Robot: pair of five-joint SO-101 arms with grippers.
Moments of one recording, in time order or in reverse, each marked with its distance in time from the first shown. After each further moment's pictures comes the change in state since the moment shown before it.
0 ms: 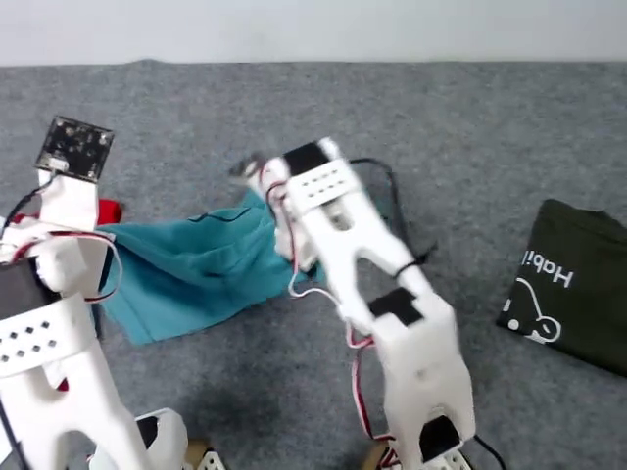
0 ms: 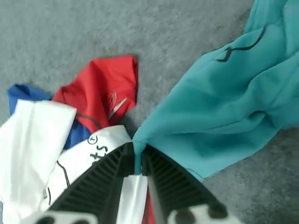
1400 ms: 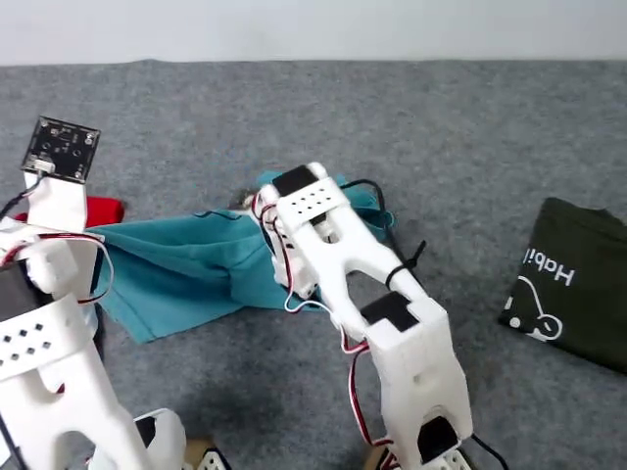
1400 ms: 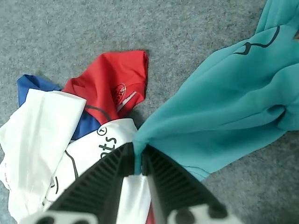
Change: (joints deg) left arm -3.6 0.0 1.7 -0.3 -0.7; right arm -4.1 4.7 12.3 -2.3 -3.3
